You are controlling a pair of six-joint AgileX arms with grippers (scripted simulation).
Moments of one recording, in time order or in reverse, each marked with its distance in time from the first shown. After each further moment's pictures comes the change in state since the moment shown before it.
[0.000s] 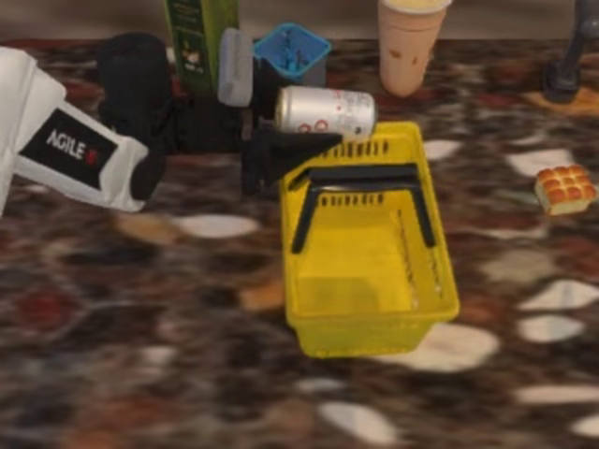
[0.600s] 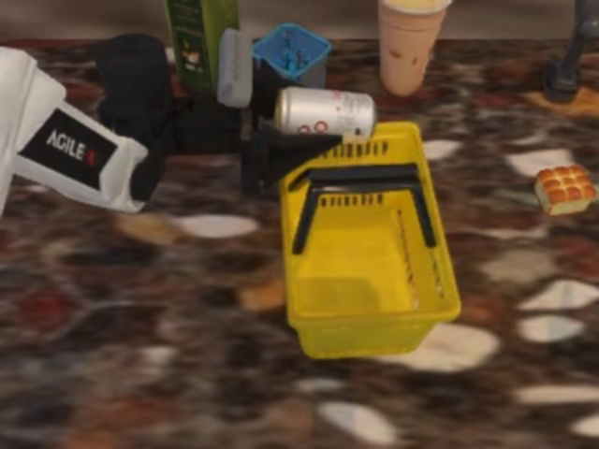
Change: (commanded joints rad) left arm 0.000 0.000 0.000 0.000 0.000 0.000; right arm 0.000 0.000 0.000 0.000 0.000 0.000
